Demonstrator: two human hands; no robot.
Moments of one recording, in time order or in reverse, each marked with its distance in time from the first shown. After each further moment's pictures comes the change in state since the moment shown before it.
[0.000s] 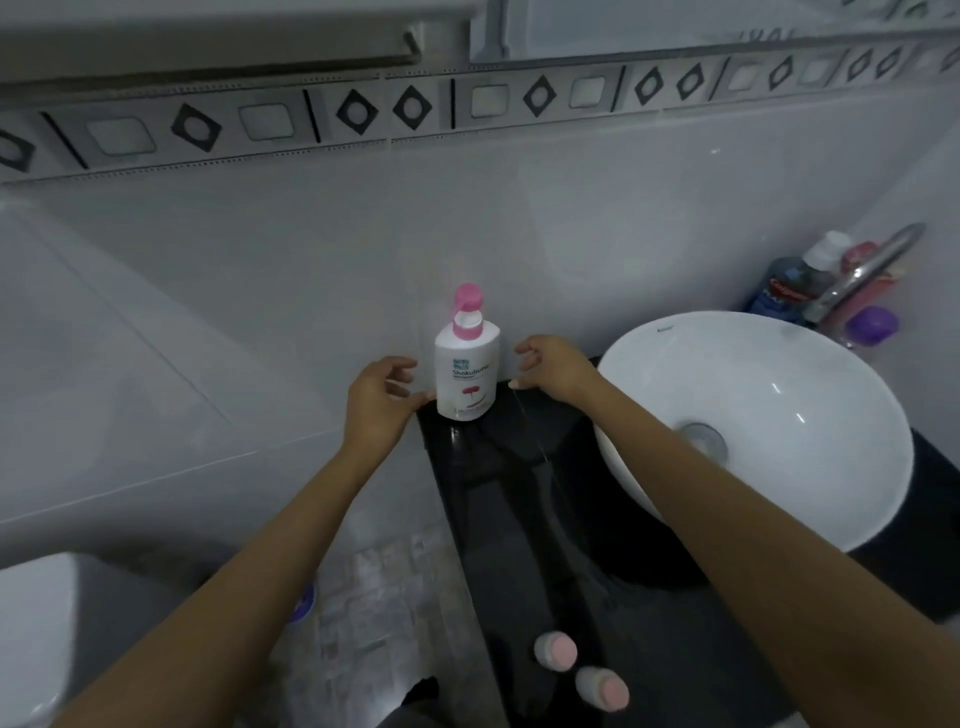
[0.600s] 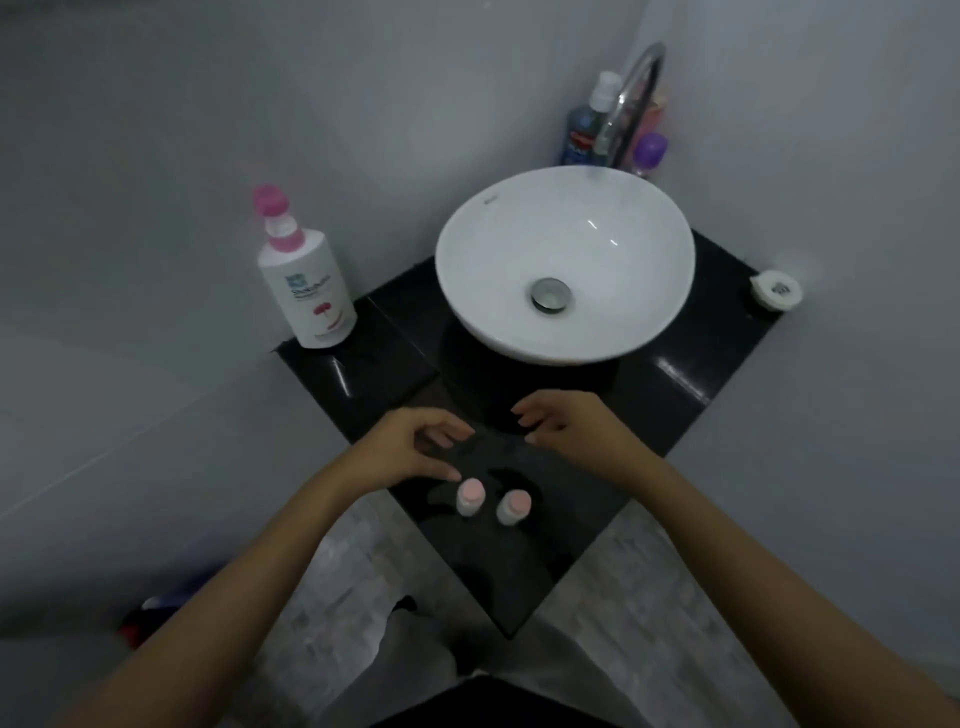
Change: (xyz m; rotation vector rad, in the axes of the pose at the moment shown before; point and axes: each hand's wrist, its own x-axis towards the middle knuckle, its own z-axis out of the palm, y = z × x) left_hand -0.142 0.037 0.062 -0.017 -1.134 0.145; right_hand -0.261 0.111 0.031 0.131 0.139 0.181
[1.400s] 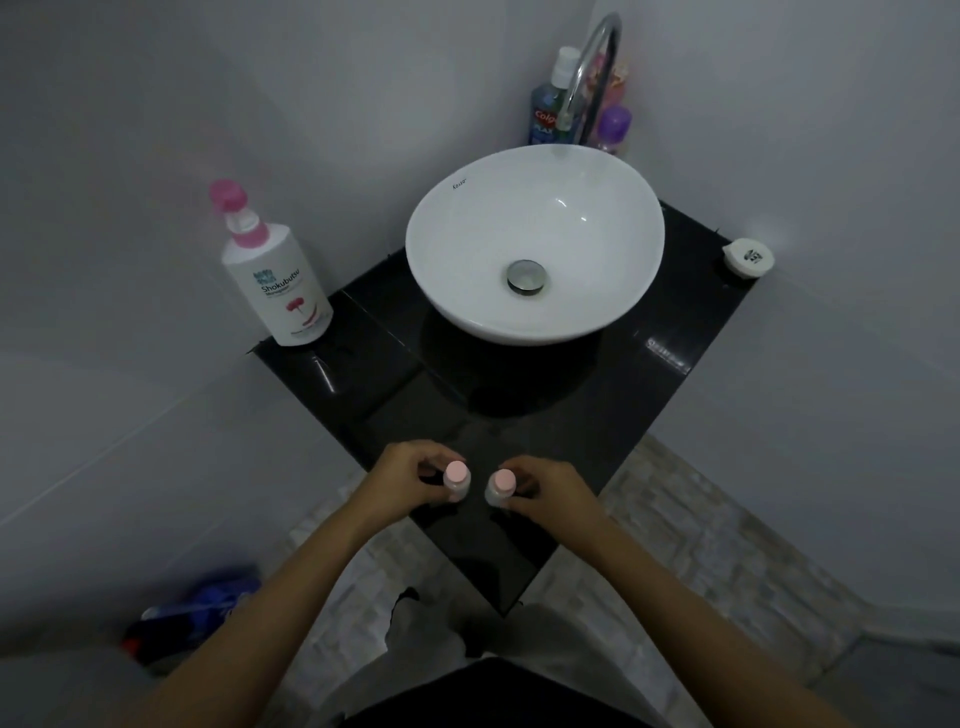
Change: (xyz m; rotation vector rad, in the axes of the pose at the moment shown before) left_hand -0.007 -0.037 0.051 0.047 0.083 -0.026; right_hand -0.032 0.070 0.088 -0.017 0.103 0.035
